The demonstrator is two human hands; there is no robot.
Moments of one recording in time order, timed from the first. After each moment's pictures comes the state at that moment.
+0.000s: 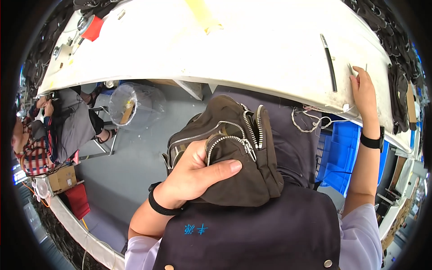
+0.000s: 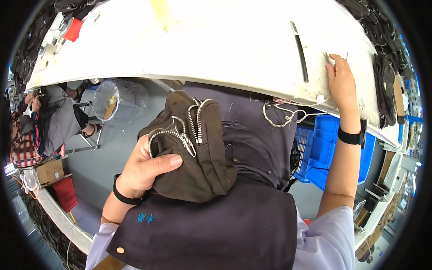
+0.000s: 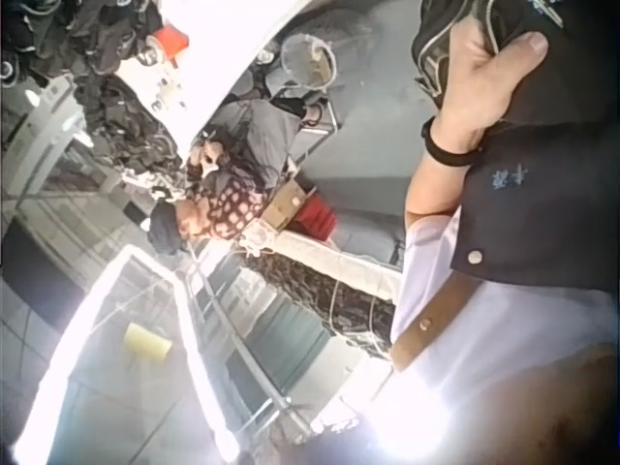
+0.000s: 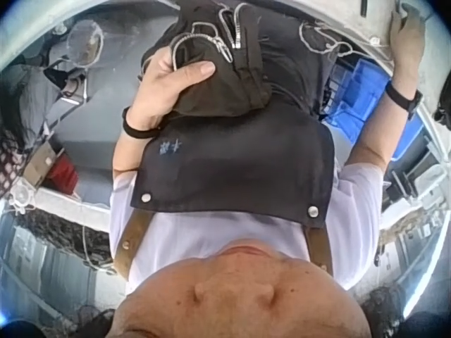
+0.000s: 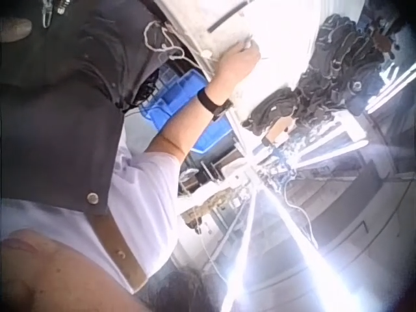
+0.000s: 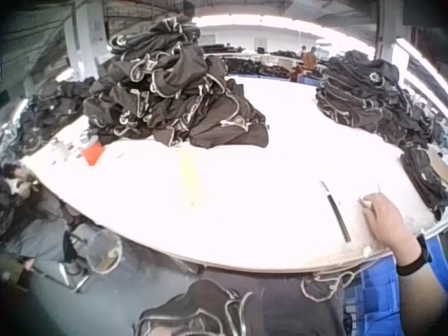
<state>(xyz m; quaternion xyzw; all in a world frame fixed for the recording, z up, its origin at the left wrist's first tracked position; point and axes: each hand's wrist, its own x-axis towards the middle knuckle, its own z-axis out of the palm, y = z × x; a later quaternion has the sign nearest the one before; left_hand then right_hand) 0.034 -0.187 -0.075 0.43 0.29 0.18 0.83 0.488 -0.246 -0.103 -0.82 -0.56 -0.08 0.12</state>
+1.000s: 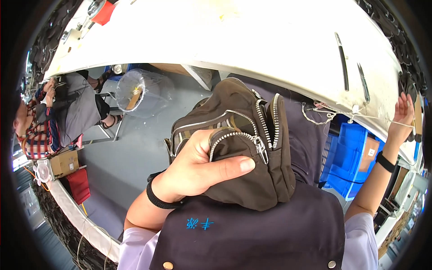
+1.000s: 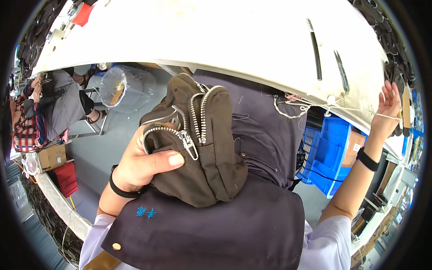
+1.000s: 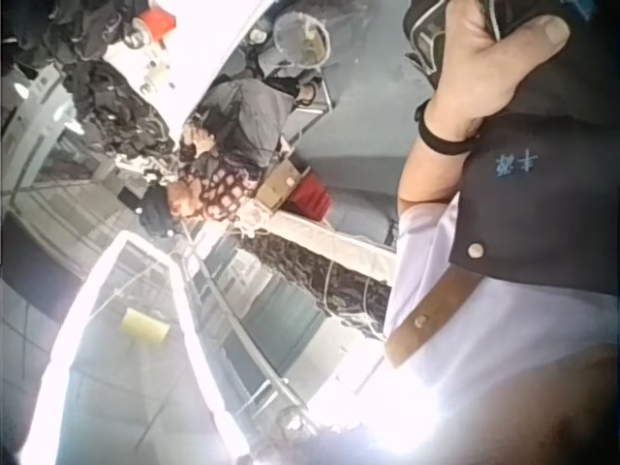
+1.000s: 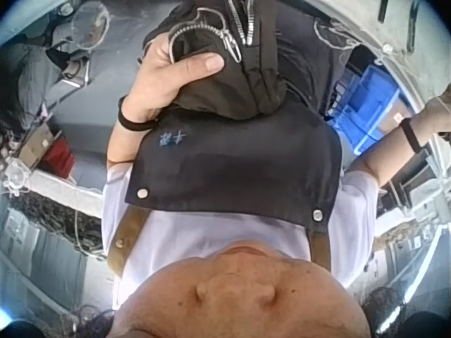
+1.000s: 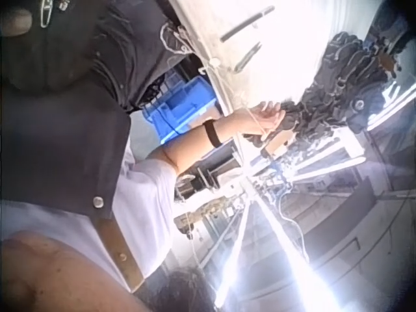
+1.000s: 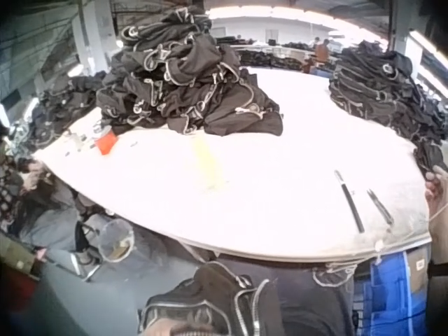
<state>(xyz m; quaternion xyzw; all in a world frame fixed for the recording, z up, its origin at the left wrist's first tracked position) 0.028 -0.189 -0.064 0.45 0.26 0.21 0.83 0.557 -0.320 -0.066 -0.72 -0.33 -0.03 0.60</state>
